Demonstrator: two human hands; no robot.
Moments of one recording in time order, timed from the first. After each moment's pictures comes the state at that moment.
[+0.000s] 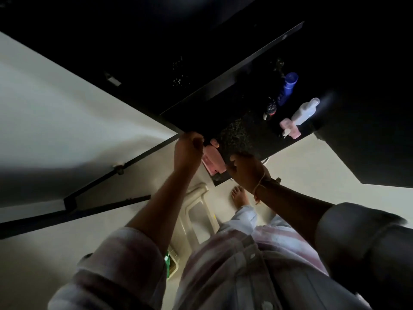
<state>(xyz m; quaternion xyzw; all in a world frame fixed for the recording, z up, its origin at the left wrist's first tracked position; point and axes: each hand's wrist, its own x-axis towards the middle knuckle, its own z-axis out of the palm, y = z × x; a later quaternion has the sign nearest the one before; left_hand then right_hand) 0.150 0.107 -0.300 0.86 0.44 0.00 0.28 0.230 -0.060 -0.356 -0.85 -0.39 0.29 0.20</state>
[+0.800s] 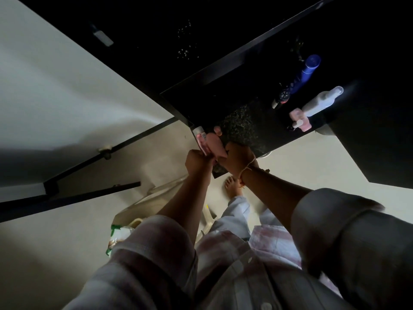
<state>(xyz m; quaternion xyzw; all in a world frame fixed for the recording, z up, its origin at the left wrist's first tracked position) 0.131 0.068 -0.368 0.62 0.65 -0.06 0.43 0.215 -0.015 -0.381 -0.87 -0.32 0.35 0.15</state>
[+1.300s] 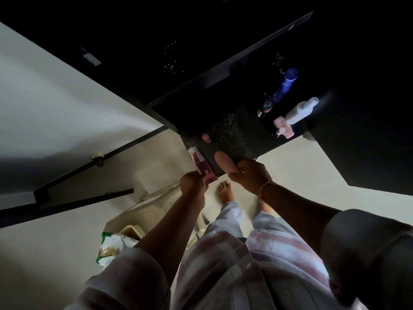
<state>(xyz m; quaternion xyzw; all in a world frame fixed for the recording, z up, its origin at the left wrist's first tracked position) 0.112 0.021 -0.364 0.43 0.69 0.04 0.58 0.245 -0.085 -0.364 -0.85 -0.27 0.43 0.14</state>
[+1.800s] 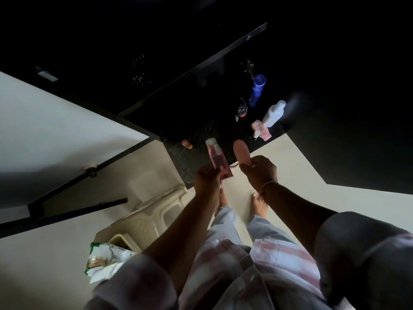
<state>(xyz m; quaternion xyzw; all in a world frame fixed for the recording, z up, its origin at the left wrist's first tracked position) 0.177 -0.042 -0.339 0.51 0.61 0.03 0.60 0.289 -0.136 -0.366 -0.89 -0.06 0.37 0.25</state>
